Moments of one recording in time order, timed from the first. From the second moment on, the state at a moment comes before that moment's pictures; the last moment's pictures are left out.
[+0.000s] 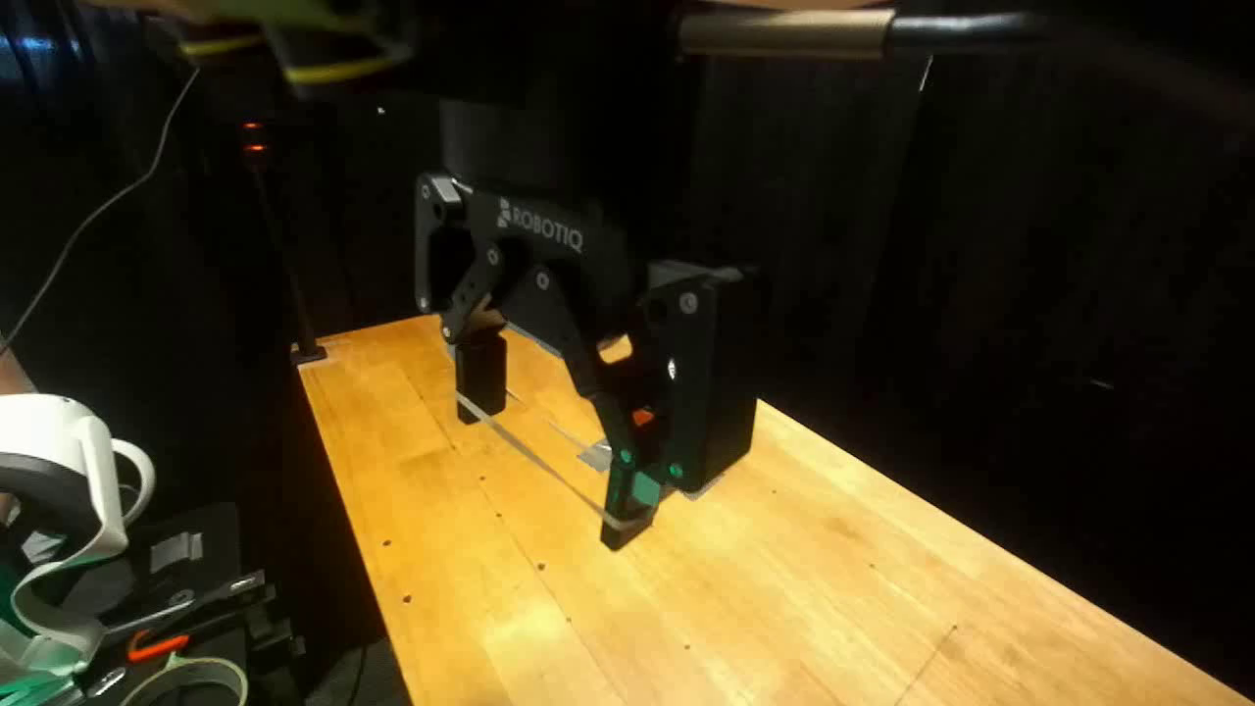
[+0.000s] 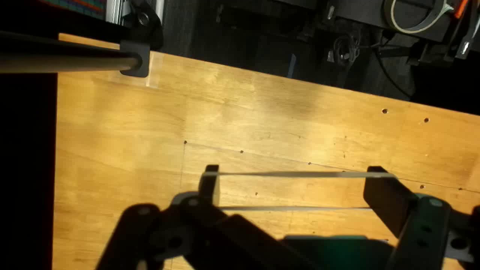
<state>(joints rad) -0.07 -0.38 -0.31 -2.33 -0.15 1.90 -0.56</state>
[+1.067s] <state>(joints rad) 0.02 -0.16 -0.05 -2.16 -0.12 1.92 -0.25</state>
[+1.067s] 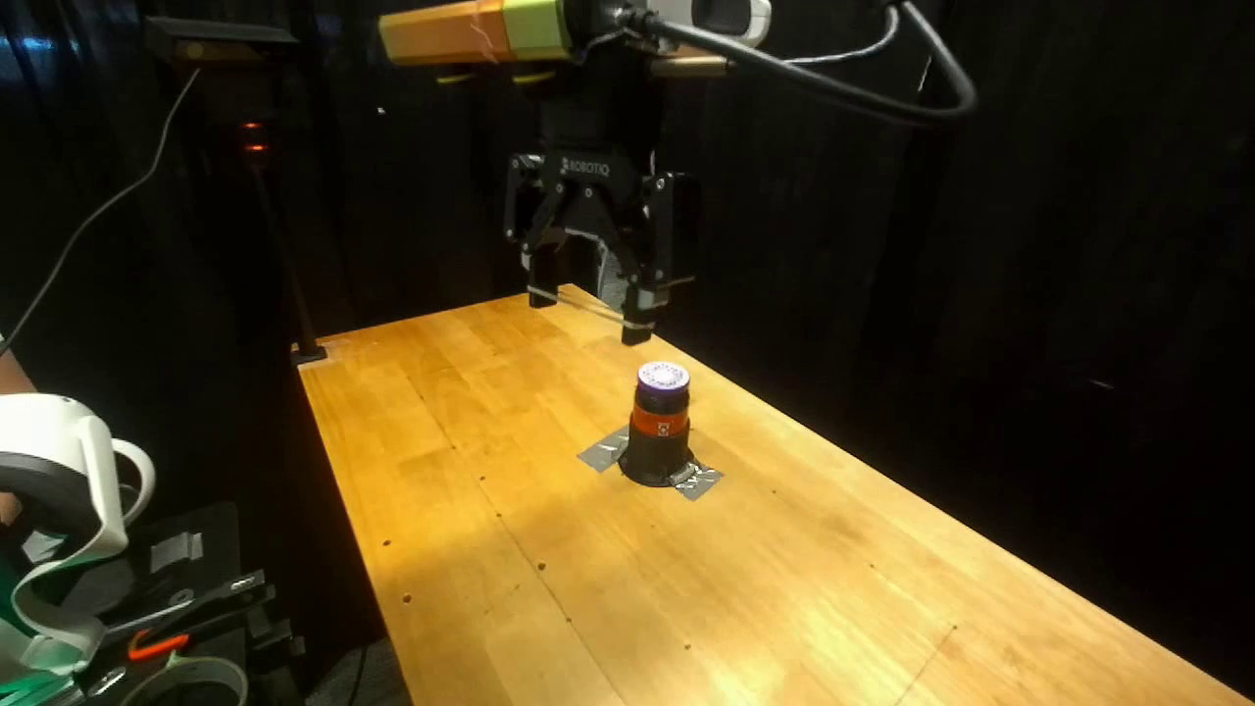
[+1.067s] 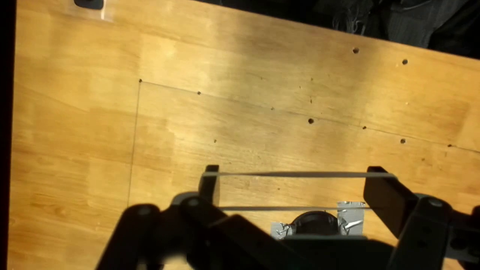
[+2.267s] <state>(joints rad) 0.06 0.60 0.06 -1.52 0.04 2.12 -0.06</state>
